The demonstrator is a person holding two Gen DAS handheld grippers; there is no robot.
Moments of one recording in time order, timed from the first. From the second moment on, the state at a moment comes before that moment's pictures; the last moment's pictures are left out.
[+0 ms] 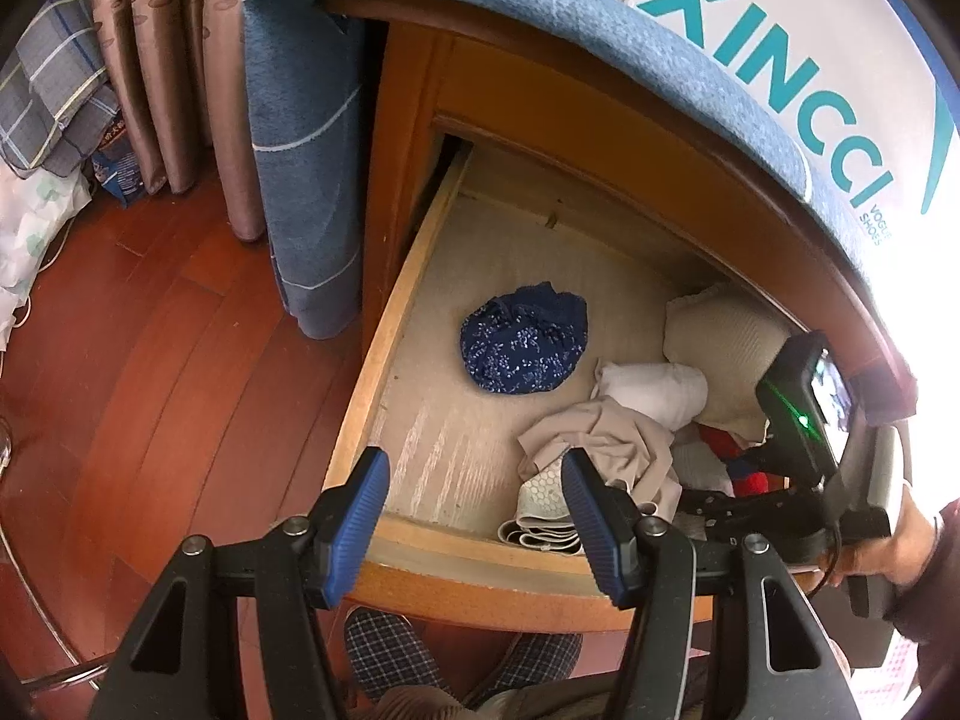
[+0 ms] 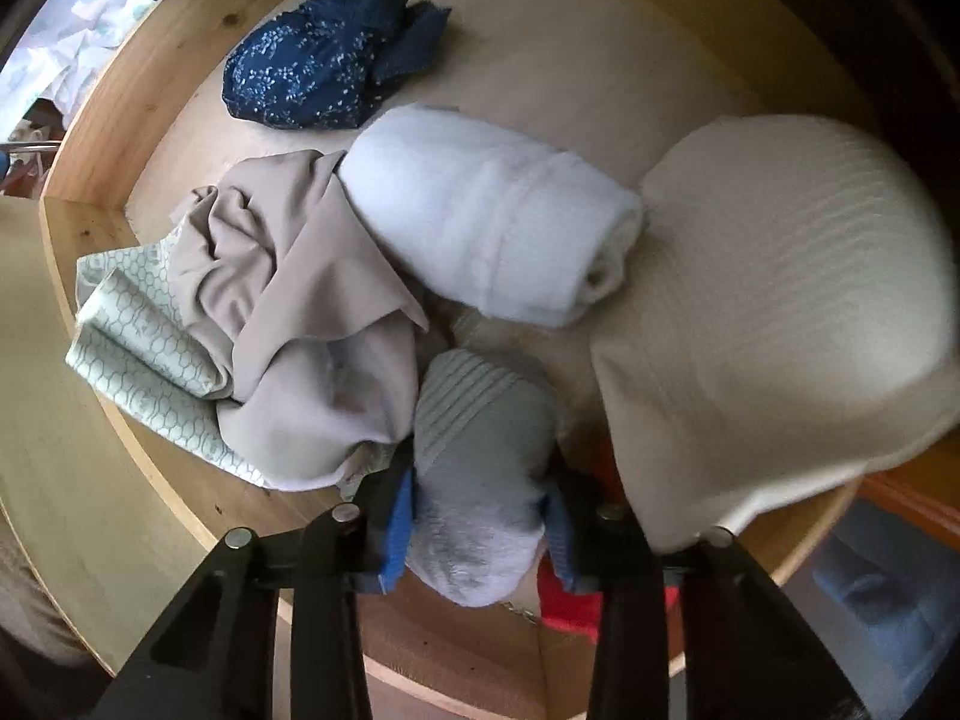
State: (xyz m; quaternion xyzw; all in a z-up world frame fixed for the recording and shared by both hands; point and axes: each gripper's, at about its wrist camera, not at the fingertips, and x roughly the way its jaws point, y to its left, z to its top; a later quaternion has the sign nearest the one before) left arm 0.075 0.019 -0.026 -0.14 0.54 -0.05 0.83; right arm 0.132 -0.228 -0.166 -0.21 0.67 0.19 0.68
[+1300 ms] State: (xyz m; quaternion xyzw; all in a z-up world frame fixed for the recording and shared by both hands) left arm 0.151 -0.133 -0.109 0.08 0.73 -0.17 0.66; right arm 0.040 -0.334 -0.083 0.13 0.57 0.08 0.81
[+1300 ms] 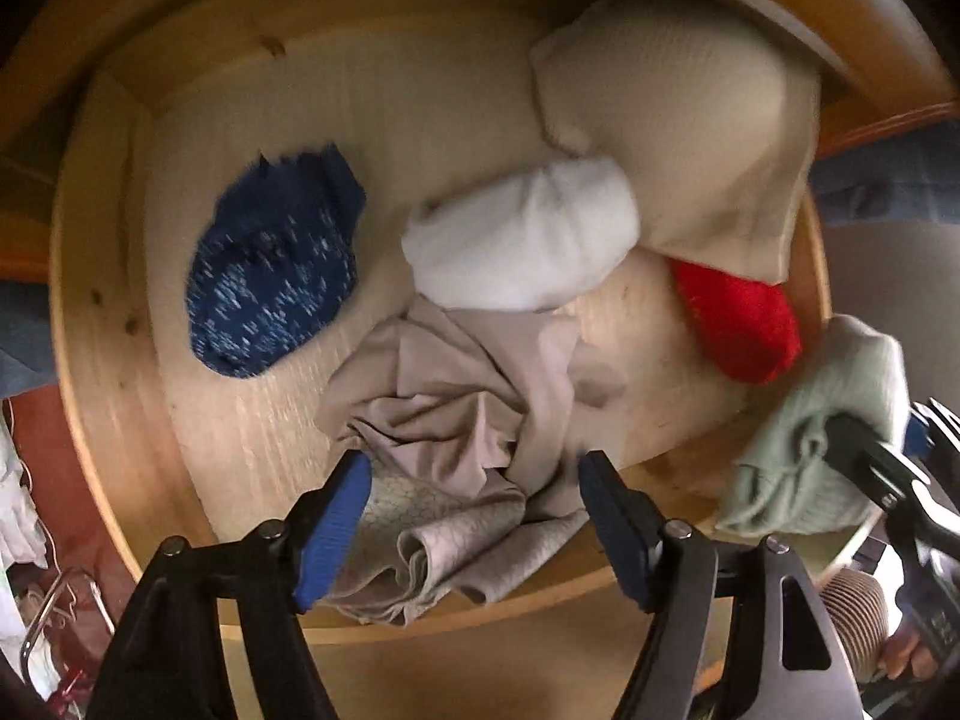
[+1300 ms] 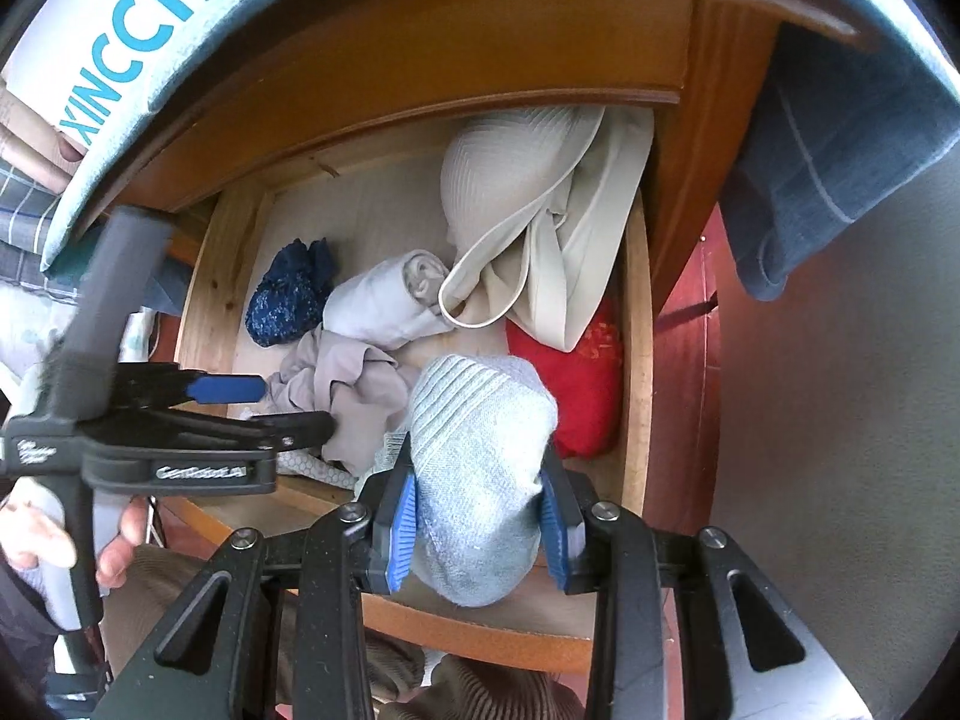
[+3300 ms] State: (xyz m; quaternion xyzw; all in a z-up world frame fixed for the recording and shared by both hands) left arm 0.125 -0.089 -0.065 0.06 0.66 -0.14 0.74; right arm 0.052 -0.319 -0.091 0.09 0.59 0.07 0.80
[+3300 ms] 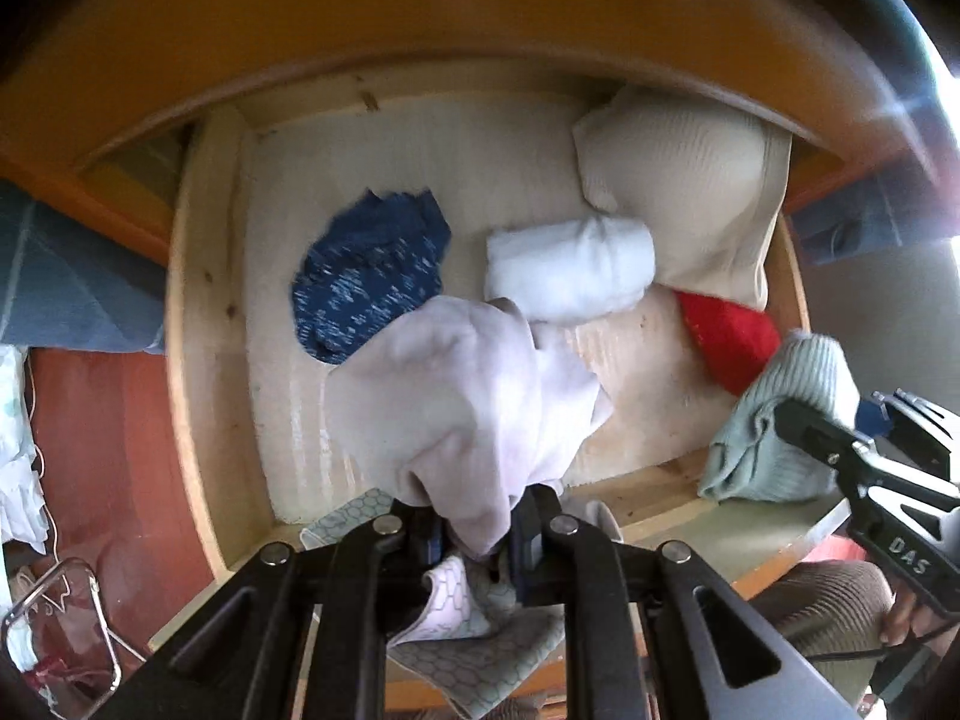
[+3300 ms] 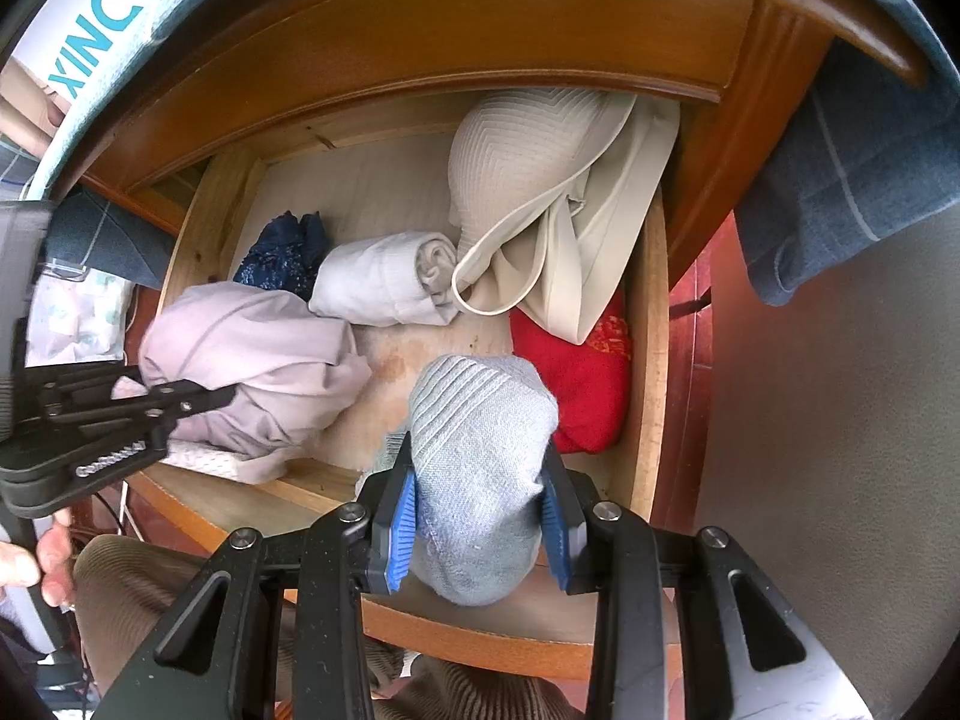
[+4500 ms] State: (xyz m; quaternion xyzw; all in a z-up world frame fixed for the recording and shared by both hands) left arm 0.053 -0.057 0.149 0.05 0.47 -0.24 0.85; right arm 0.052 -0.317 -0.090 0.08 0.59 0.06 0.80
